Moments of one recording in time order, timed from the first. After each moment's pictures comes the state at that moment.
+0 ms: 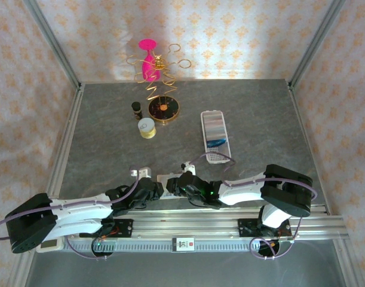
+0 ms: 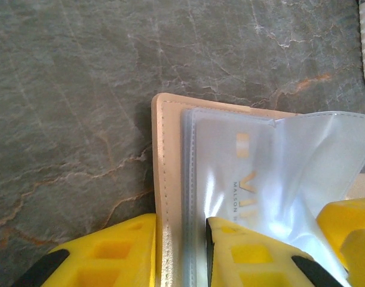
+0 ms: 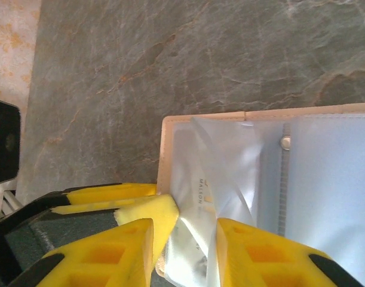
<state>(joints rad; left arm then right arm) -0.95 0.99 0.16 0.02 -0.22 -1.14 1.21 1.57 0.60 0.32 0.17 1.16</state>
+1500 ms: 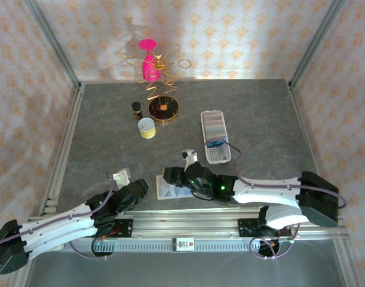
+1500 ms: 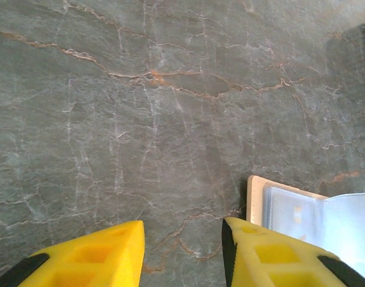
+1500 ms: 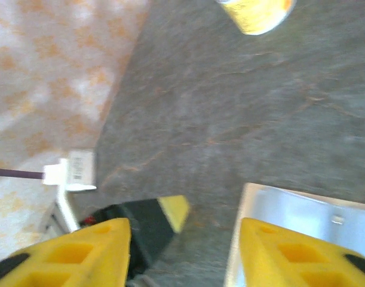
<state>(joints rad) -0.95 0.57 0.15 -0.42 -0.50 -1.27 1.20 1.29 0.65 0.15 0.25 0.97</state>
